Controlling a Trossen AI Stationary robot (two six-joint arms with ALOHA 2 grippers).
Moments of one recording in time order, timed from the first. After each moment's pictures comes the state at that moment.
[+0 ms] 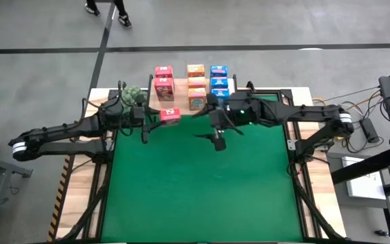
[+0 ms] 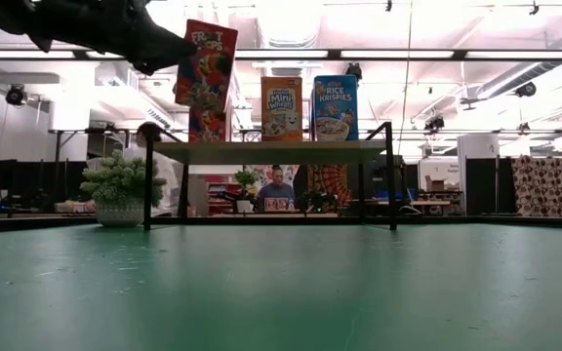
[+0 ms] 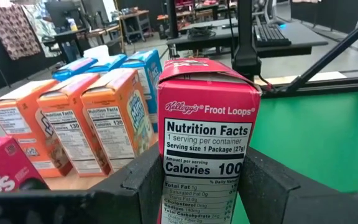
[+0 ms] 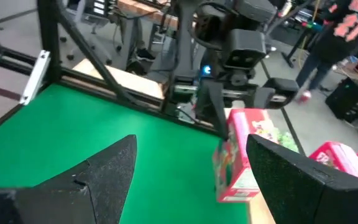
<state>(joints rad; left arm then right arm) 0.35 0.77 0.55 0.10 0.15 0.20 -0.05 1.49 1.47 -0.26 -0.13 -0.34</state>
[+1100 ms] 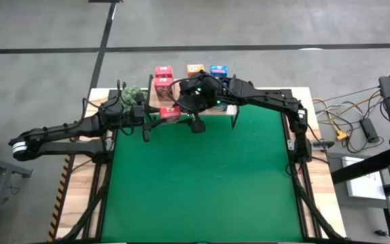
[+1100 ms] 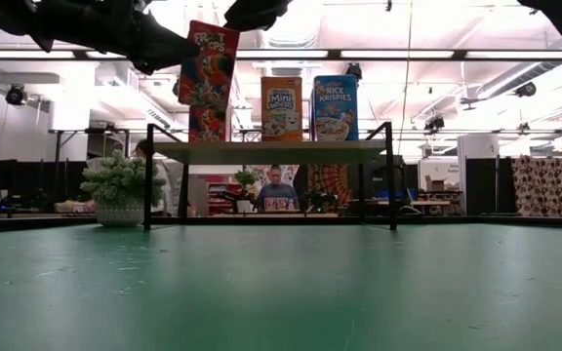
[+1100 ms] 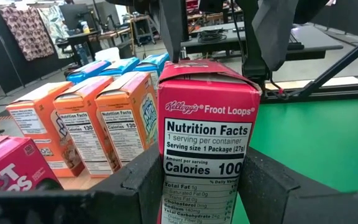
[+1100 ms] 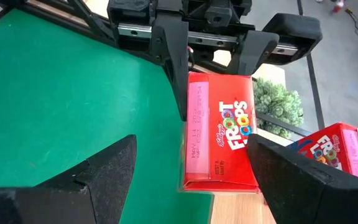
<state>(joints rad) 0.35 0.78 0.55 0.13 0.11 0.19 -0.21 1.99 2.20 -0.82 -0.24 -0.50</state>
